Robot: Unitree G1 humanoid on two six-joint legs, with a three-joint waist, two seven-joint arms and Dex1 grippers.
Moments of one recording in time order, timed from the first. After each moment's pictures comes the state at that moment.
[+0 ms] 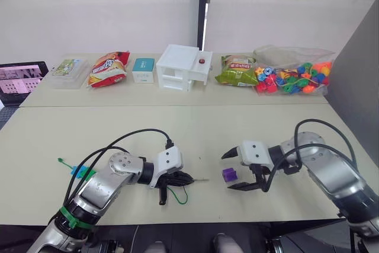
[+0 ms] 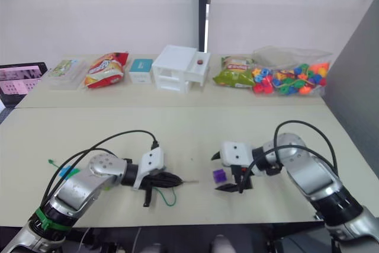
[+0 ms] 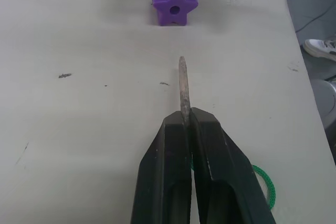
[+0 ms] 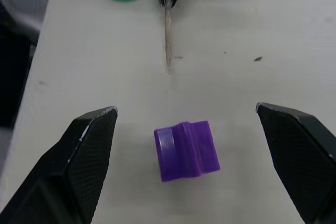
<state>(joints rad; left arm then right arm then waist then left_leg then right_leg) -0.36 0.65 -0.34 -0.29 -0.27 0.57 -1.05 -0.54 -0.85 0.38 -0.10 0.15 0.18 1.34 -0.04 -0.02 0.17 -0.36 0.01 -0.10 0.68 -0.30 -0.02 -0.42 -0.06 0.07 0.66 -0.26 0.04</state>
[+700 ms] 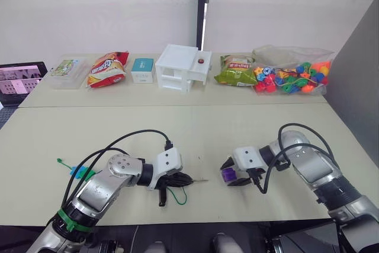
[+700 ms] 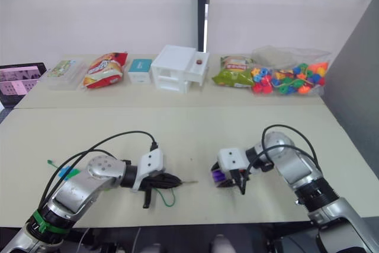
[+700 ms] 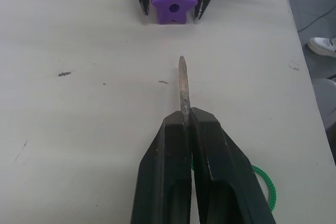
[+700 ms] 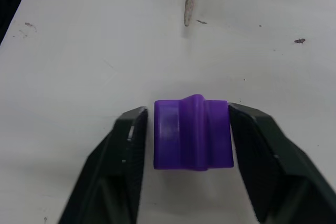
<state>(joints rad) -0.35 0.66 -0.34 -0.32 -0.28 0.58 -1.03 -0.58 -0.77 0.40 0.10 0.05 -0.02 1.41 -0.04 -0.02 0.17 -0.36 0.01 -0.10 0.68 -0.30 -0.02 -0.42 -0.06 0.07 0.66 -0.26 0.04</state>
